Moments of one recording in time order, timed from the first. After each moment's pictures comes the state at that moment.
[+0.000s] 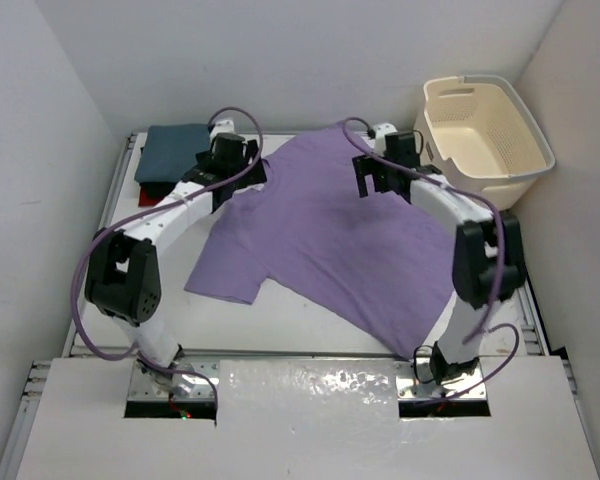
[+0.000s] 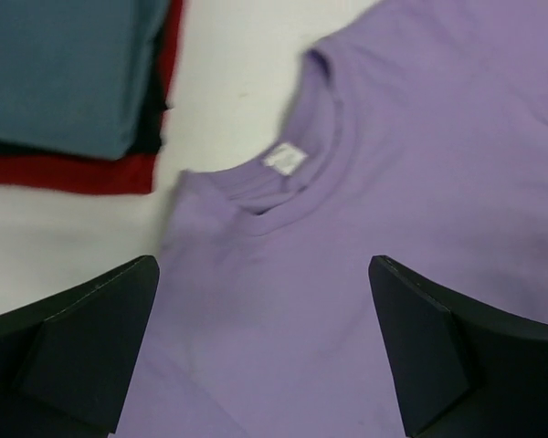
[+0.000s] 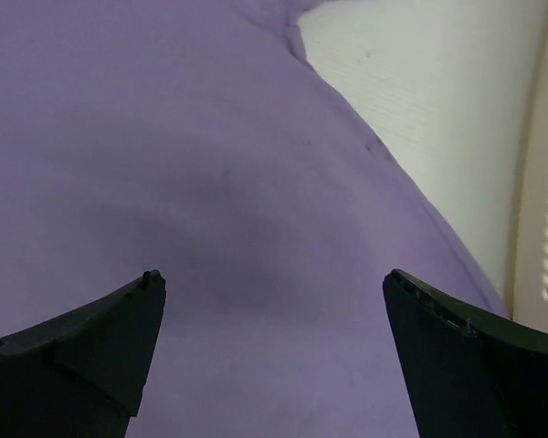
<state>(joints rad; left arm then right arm) -0.34 1.69 1.31 -0.28 -0.35 -0.44 0.22 1.90 1.38 -0.21 0.00 -0.13</state>
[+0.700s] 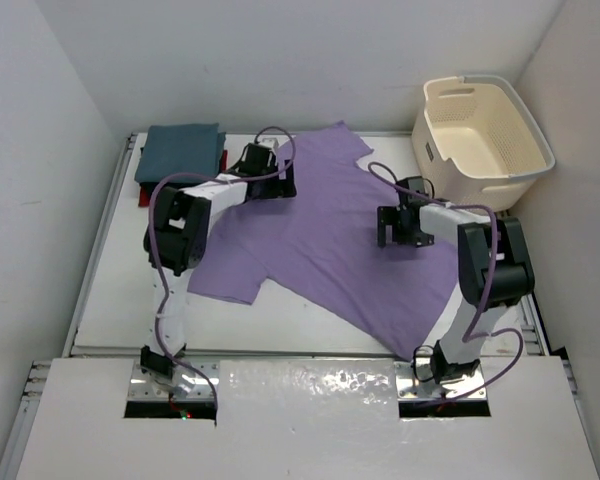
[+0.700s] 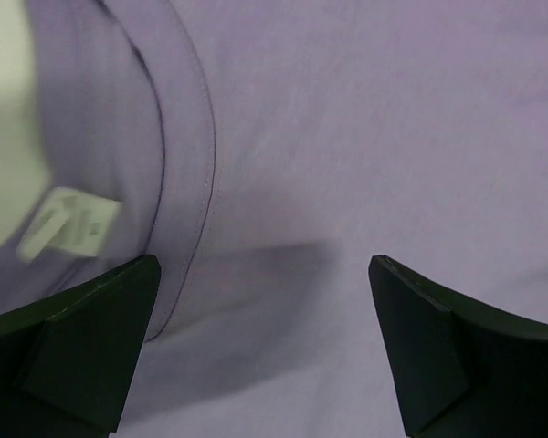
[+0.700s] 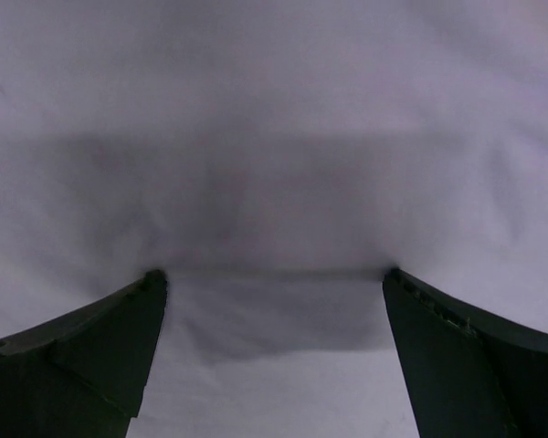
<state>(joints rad) -0.34 2.24 1.63 -0.16 0.08 -0.35 0.14 1.78 0.98 -0.34 0.13 0.14</state>
